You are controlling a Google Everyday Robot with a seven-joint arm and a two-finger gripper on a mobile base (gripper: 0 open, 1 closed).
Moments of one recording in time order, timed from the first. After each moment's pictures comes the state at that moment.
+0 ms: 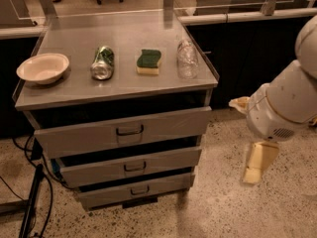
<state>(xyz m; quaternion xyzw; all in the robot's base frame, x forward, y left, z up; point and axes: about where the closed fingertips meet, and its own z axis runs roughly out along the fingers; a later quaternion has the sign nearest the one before) 0.418 -0.178 0.845 -0.68 0.72 0.01 0.15</state>
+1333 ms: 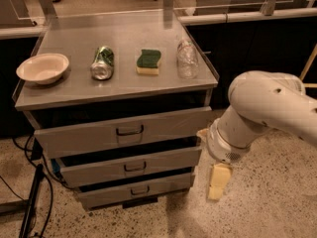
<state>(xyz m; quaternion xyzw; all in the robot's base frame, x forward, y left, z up) 0.430 -0.129 0.725 -0.70 0.71 0.08 0.11</state>
